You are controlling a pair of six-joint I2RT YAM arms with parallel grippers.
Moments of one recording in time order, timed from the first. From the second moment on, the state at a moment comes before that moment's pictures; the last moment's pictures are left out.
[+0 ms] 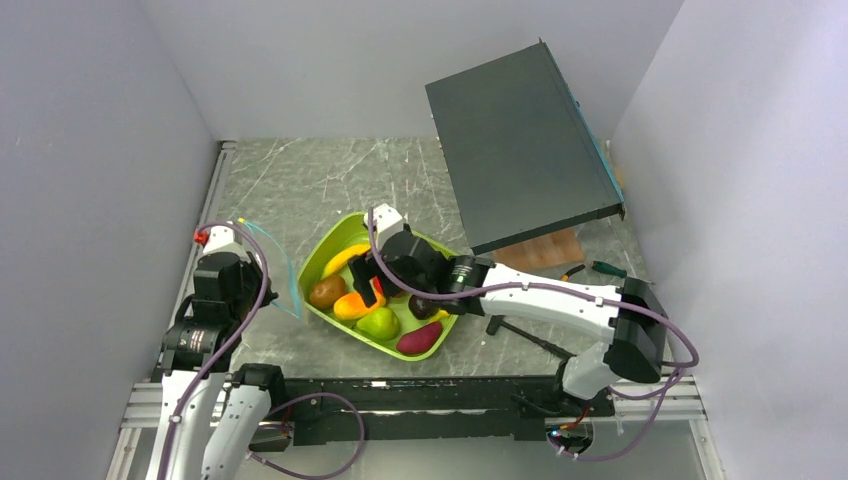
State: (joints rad) left arm -0.08 0.52 0.79 -0.87 -0.14 -0.41; right arm 1.17 1.50 1.24 -0.23 0.25 0.36
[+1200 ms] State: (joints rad) left arm -0.13 0.53 0.79 -0.86 -0.14 -0.42; right arm 1.26 1.75 1.09 -0.36 0.39 0.82
